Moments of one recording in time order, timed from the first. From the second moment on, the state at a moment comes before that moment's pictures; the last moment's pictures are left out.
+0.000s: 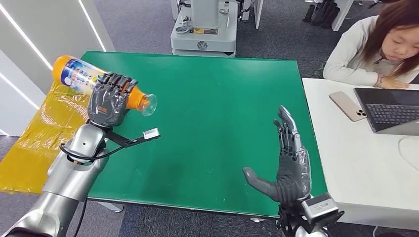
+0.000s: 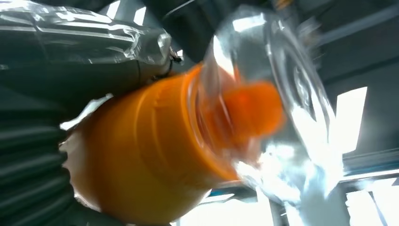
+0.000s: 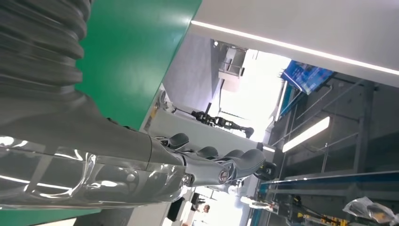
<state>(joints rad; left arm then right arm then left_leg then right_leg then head) -0.50 0.25 -0.34 -1.26 -1.55 0.62 -0.05 -0.08 -0.08 0.50 -1.84 0.12 -0.21 -0.47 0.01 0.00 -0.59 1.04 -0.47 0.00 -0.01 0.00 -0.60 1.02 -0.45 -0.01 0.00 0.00</state>
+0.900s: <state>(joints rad) -0.26 0.29 -0.24 -1.07 -1.56 0.54 0.13 -0.05 -0.08 0.45 -1.91 0.18 -0.11 -0.48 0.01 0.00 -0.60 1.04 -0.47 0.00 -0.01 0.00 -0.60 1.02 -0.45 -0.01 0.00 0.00</state>
